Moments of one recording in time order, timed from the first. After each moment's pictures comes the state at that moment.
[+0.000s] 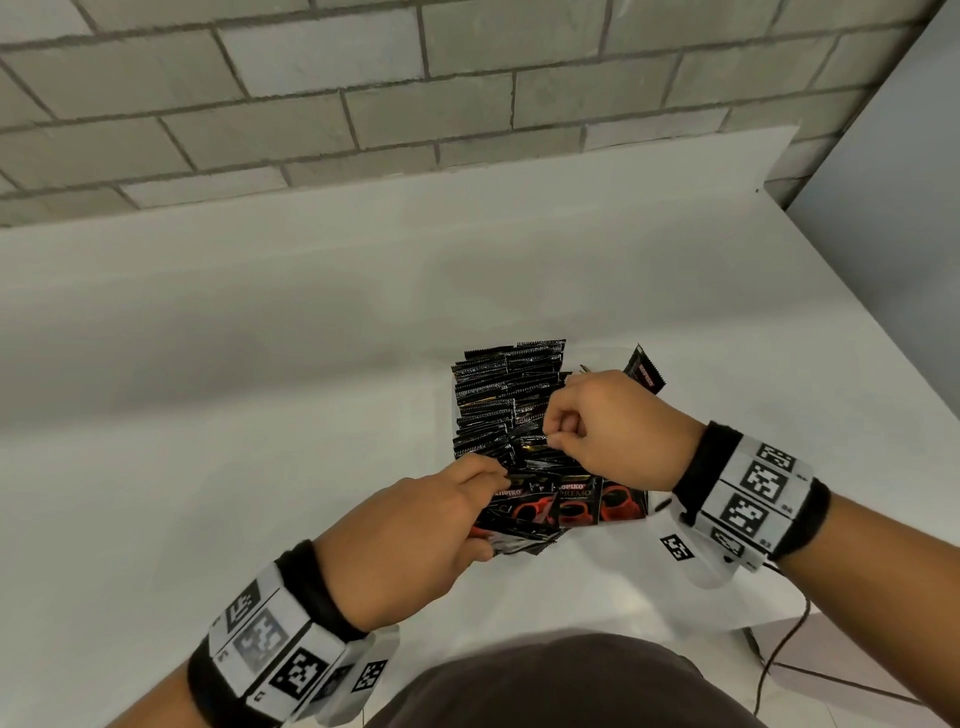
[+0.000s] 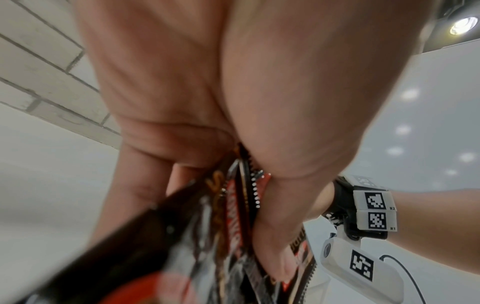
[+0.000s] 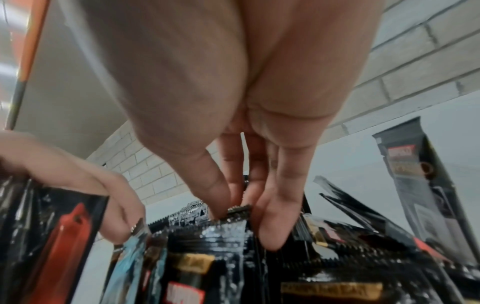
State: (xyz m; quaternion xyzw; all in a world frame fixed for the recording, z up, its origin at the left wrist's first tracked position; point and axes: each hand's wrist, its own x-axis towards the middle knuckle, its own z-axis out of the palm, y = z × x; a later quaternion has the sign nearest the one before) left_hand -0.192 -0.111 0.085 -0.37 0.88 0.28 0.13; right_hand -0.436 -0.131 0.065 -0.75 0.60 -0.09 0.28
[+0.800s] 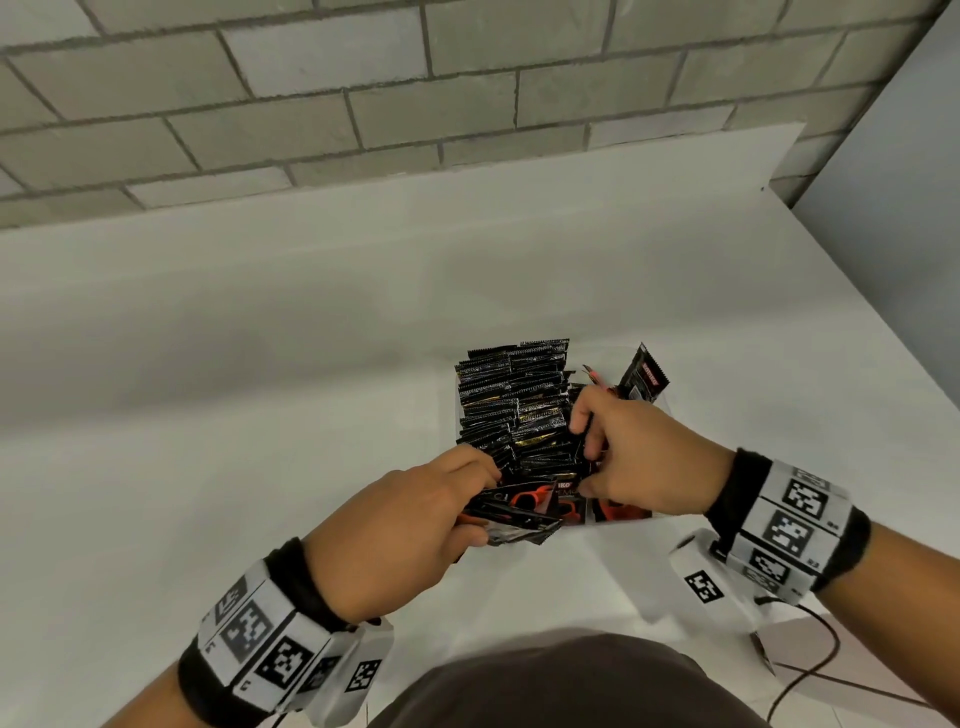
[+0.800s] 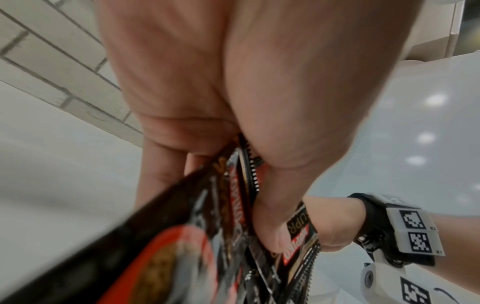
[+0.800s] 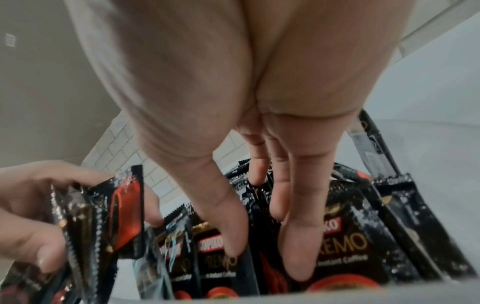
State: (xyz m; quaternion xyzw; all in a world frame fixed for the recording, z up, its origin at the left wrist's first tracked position) left_hand -0.180 -0.115 0.085 -0.36 0.88 0.31 0.06; right_hand -0.447 -0.109 0.057 -0.68 0.63 -0.07 0.37
